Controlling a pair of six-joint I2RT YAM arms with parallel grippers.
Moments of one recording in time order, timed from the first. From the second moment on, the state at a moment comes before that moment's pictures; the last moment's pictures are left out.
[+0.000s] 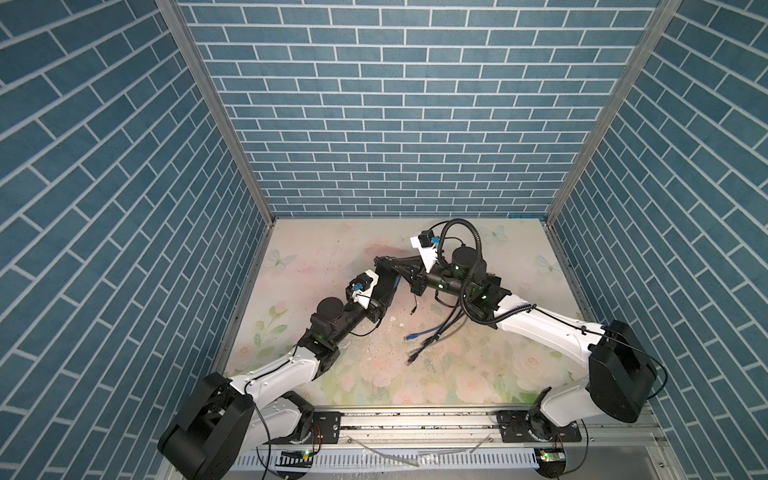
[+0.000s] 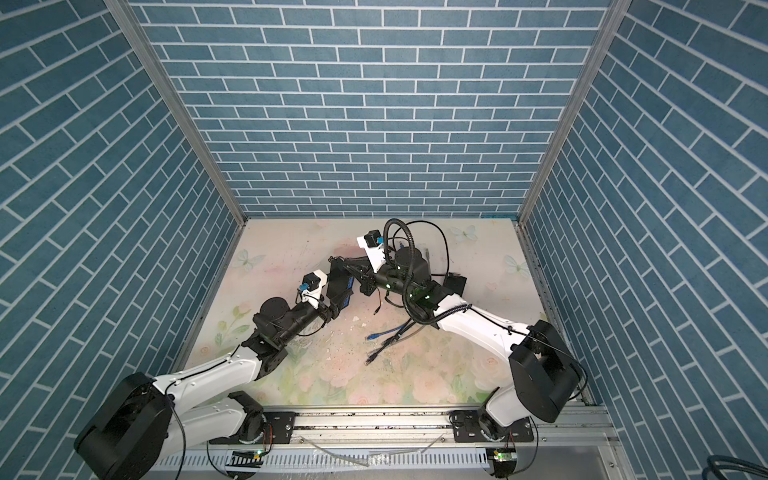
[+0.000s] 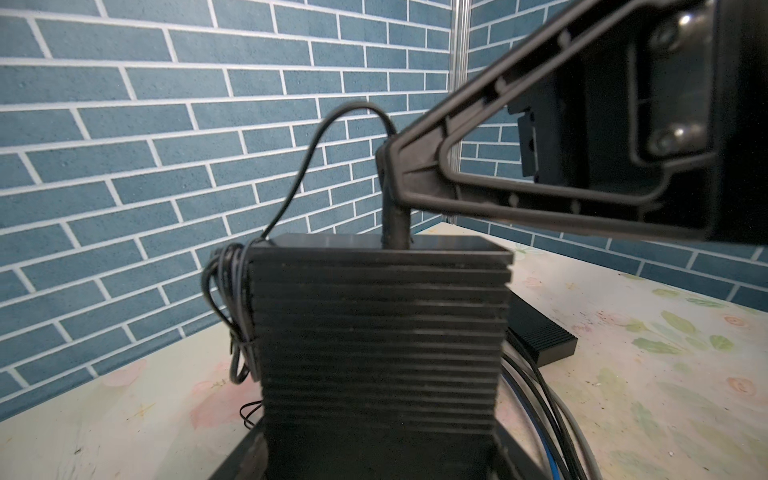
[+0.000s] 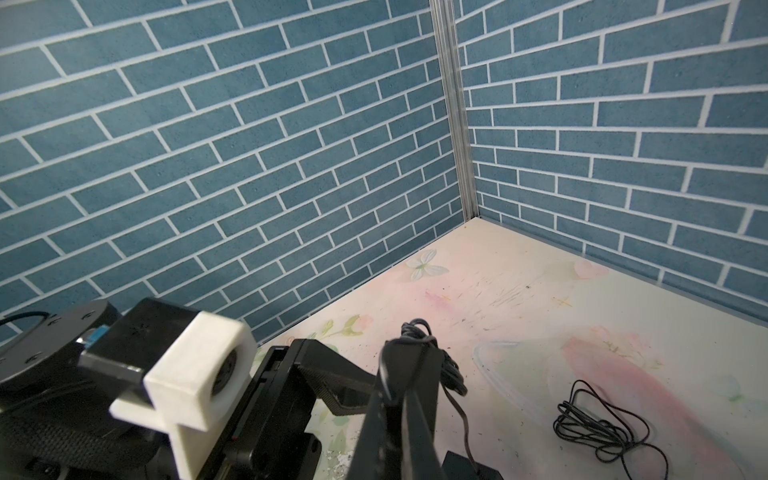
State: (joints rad) left arm -0.57 1.13 0.36 0.80 0.16 0.06; right arm 0.83 1.51 0.99 0.37 -0.41 0.23
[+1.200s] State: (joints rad) left arm -0.60 0.86 0.42 -0.07 0.09 -0.08; right arm 0.78 1.70 1.22 -0.17 -0.53 0.31
